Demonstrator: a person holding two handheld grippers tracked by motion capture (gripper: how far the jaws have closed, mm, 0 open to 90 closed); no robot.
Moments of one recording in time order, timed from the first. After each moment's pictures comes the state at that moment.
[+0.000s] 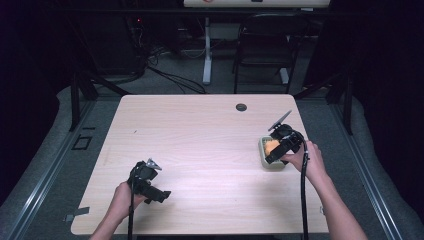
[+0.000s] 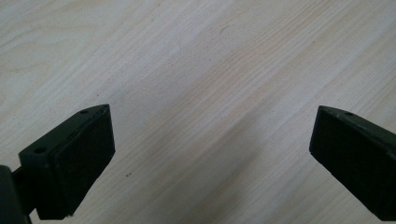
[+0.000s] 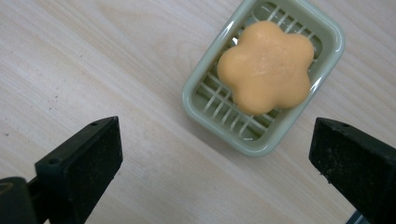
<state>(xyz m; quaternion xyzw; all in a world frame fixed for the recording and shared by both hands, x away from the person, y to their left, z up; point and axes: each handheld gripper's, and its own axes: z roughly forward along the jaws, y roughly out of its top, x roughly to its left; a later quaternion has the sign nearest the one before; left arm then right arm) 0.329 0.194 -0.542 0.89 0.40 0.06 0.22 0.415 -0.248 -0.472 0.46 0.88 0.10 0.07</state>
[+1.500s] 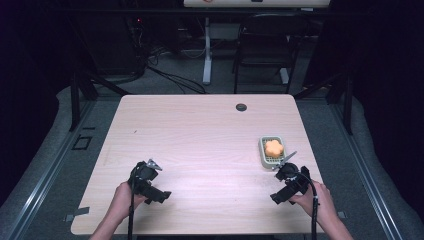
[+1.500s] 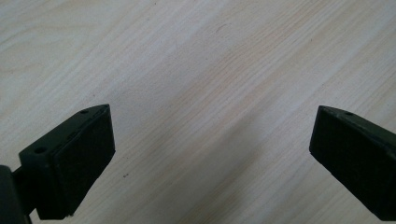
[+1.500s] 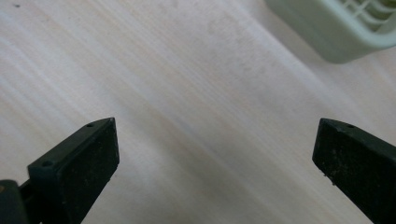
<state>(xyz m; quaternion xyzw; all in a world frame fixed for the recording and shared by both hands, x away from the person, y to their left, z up) 0.329 0.193 -0.542 0.89 0.39 0.06 0.22 0.317 -0.254 -0.520 0.42 0.90 0.11 0.09</state>
